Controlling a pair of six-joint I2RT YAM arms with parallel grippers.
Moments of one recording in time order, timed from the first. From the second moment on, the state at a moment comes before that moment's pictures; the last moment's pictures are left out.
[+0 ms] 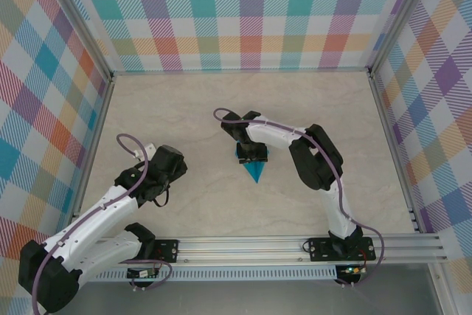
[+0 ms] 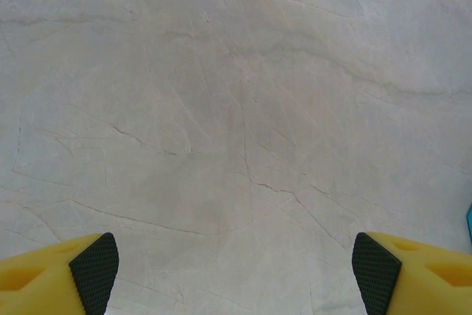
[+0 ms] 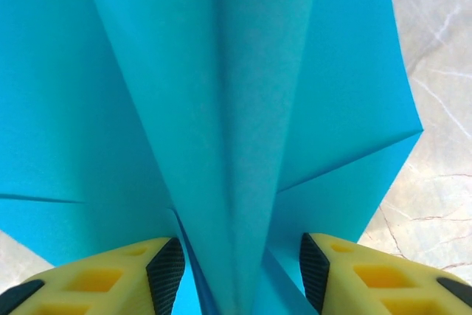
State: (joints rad) left arm -0.57 0.90 0.67 -0.79 -0.44 -1.05; right arm 0.79 2.18 1.65 -1.07 0.17 0.78
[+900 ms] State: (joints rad) left arm -0.30 0.95 0.64 -0.61 -0.58 -0.71; right arm 0.53 1.19 0.93 -0.72 0.64 0.51
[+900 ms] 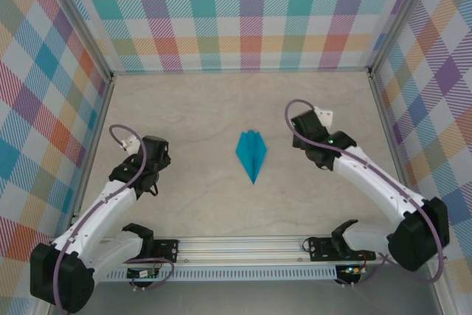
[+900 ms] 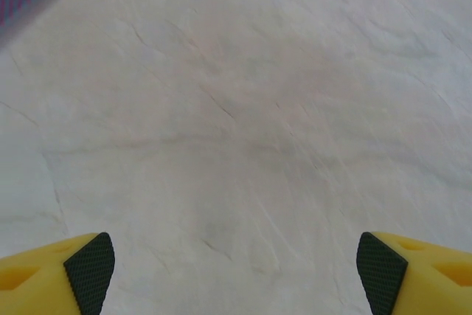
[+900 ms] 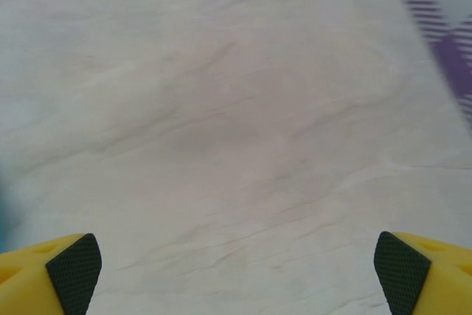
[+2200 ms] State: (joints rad) left arm -0.10 1.57 0.39 0.71 -0.24 -0.13; right arm 0.02 1.53 0.41 0.68 -0.07 0.05
